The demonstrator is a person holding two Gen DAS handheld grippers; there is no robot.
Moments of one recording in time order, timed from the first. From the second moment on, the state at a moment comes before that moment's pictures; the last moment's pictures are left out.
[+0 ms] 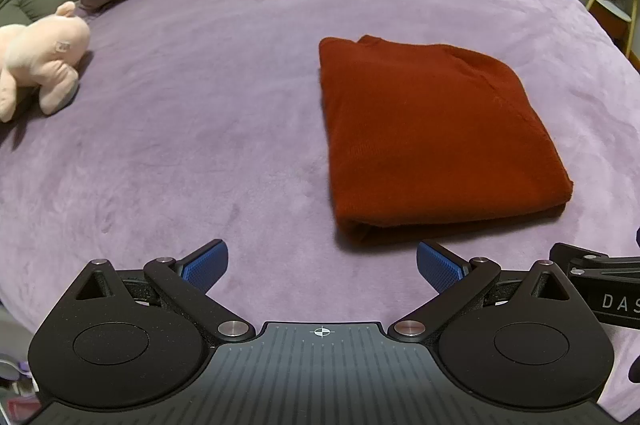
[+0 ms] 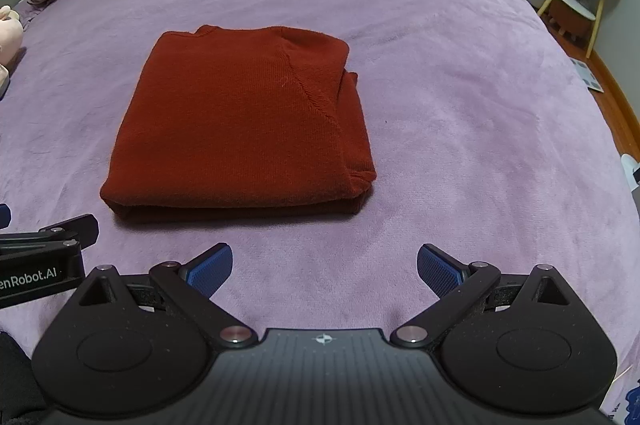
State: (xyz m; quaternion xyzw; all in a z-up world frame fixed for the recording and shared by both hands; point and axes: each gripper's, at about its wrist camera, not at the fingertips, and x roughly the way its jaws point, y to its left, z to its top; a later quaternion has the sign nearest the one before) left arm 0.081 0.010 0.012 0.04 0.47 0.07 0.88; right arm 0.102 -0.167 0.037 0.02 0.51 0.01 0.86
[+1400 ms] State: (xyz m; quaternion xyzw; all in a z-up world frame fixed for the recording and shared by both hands) left arm 0.082 0.009 0.011 0.04 0.47 0.06 0.88; right arm 0.100 -0.161 0.039 0.00 0.50 0.01 0.86
